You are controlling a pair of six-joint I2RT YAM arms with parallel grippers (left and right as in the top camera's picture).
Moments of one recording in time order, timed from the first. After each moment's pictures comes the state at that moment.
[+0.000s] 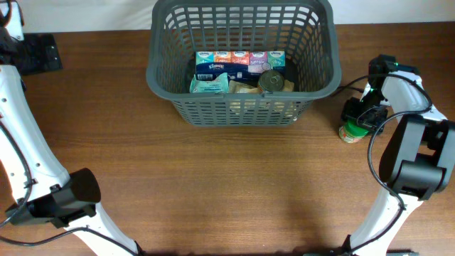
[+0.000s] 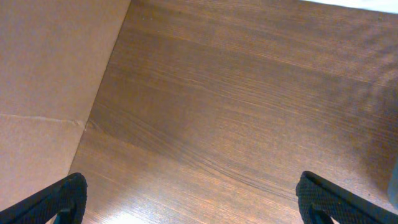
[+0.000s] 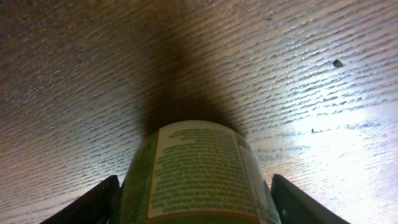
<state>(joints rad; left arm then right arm) 0.35 2.04 2.64 -1.56 -0.16 0.13 -0.24 2.15 1.62 -1.12 -0.02 0.21</state>
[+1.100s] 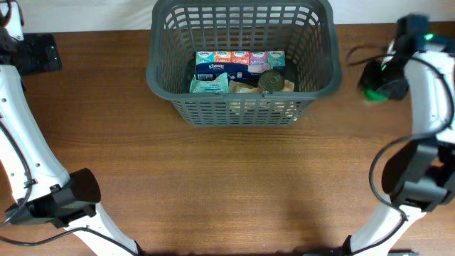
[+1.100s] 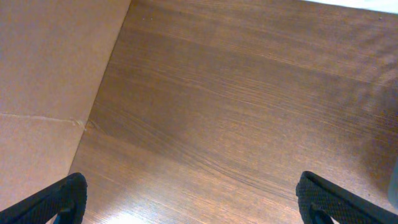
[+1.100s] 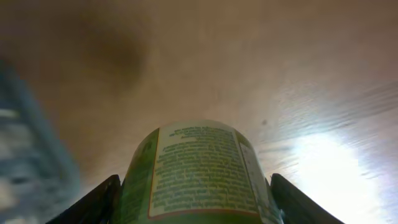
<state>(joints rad) 0.35 2.04 2.64 -1.56 -0.16 0.13 -0.24 2.03 1.99 -1.25 -0.01 0.21</state>
